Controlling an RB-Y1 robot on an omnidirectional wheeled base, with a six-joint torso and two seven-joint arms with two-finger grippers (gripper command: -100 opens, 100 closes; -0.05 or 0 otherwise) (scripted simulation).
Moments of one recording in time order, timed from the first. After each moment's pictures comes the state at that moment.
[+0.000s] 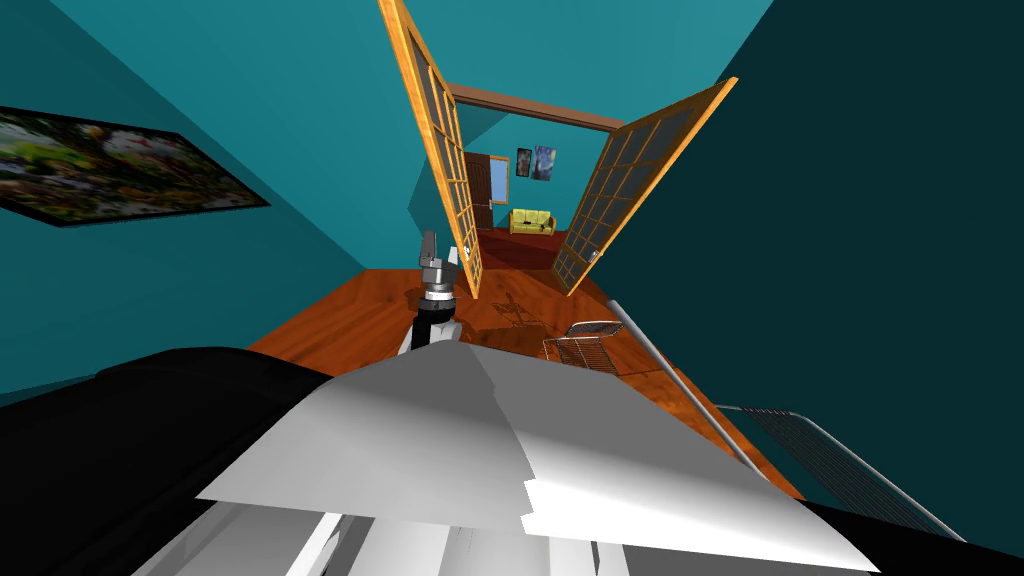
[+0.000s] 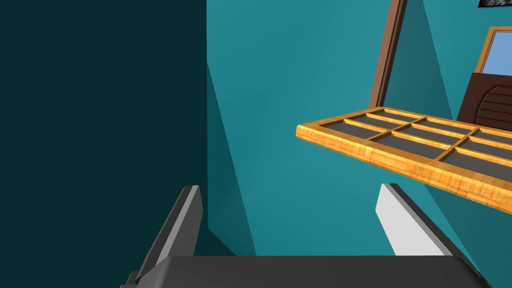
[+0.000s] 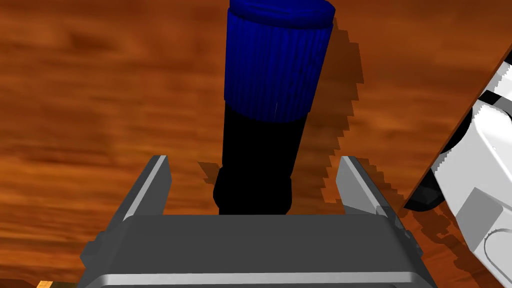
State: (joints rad) left arm 0.47 0.02 -0.07 -2.33 -0.01 -0.49 -0.02; right arm 0.34 -0.66 0.67 -0.49 0.71 -0.34 0.45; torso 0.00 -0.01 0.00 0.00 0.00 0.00
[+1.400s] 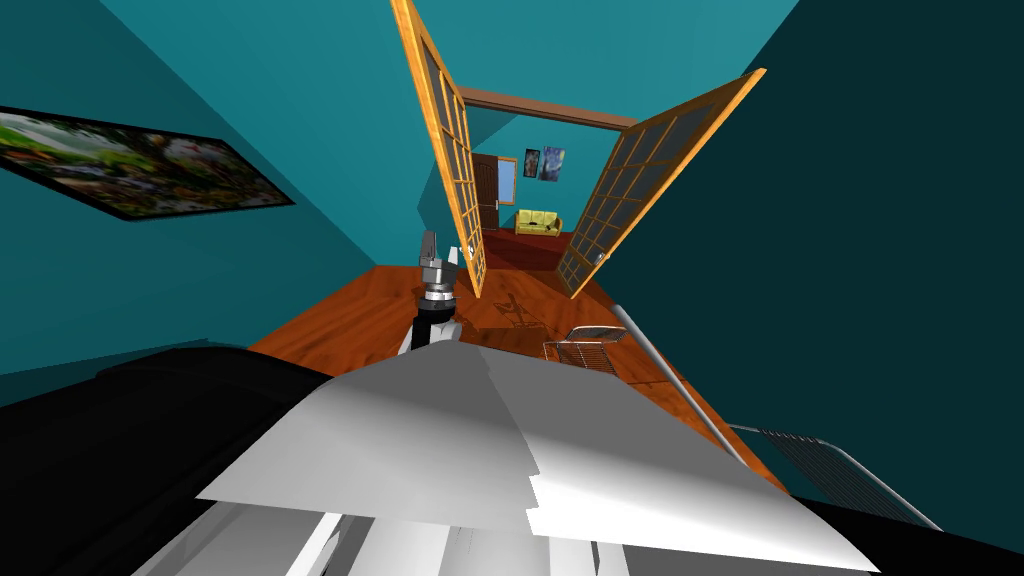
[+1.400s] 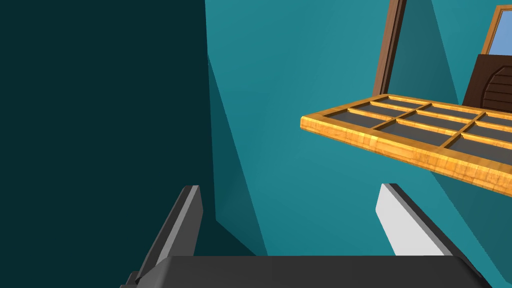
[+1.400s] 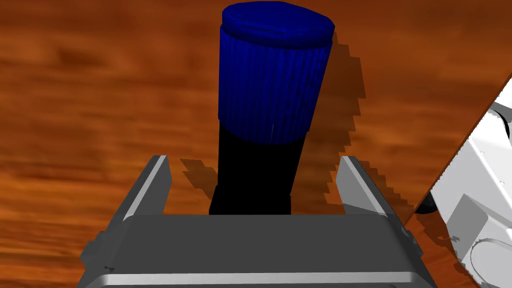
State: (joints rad) left arm 0.47 0.02 -0.07 -2.33 -0.01 -0.49 -0.02; right arm 0.38 -0.61 0.78 -0.50 0.34 -0.27 0.70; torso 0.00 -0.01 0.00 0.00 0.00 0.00
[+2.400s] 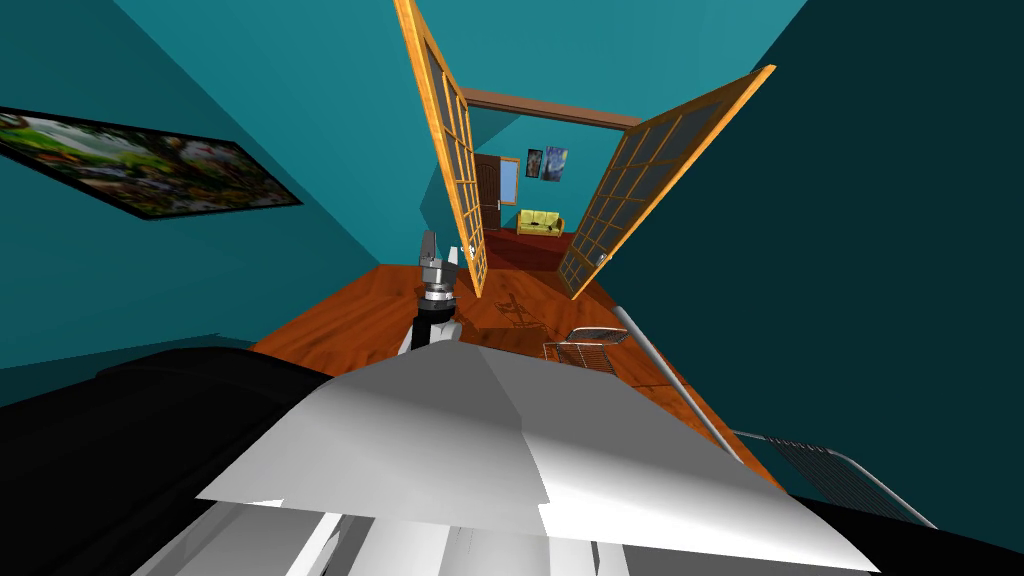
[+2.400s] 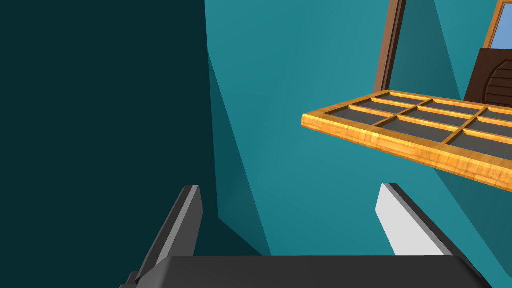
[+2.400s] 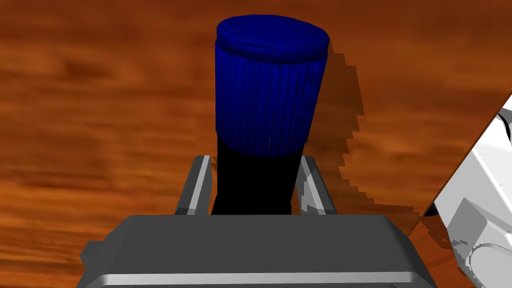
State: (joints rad) left arm 0.47 0.02 -0.07 -2.33 -0.01 -0.49 -0.02; right arm 0.39 -0.60 0.81 -0.49 0.20 -0.25 0.80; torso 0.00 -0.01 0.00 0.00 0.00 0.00
